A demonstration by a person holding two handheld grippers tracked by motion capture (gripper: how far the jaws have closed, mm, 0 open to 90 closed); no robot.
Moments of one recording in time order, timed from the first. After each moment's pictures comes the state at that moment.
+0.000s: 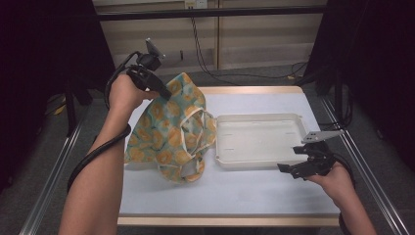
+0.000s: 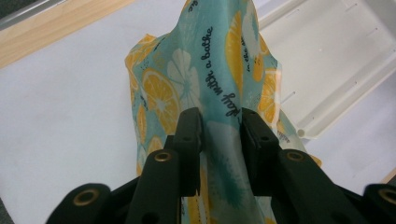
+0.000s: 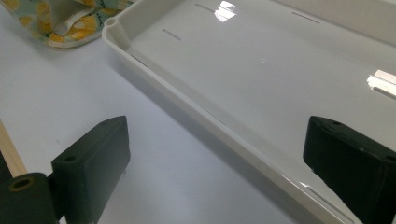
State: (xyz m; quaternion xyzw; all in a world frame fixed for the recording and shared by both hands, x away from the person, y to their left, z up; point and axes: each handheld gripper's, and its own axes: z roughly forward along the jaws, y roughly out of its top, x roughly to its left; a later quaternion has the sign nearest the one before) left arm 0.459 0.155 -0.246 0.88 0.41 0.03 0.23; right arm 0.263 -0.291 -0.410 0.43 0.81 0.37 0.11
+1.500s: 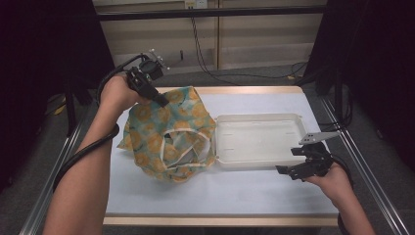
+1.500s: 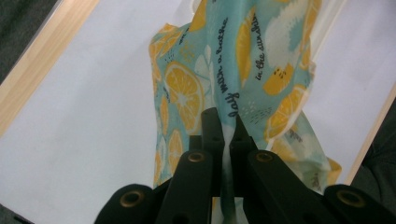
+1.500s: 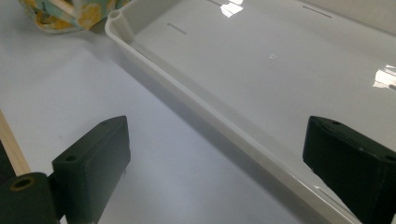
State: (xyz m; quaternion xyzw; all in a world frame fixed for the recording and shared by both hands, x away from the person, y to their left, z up) left arm 0.441 0.156 -0.242 0.96 0.20 0.02 0.21; right arm 0.264 -0.288 -0.416 0.43 0.82 0.37 0.10
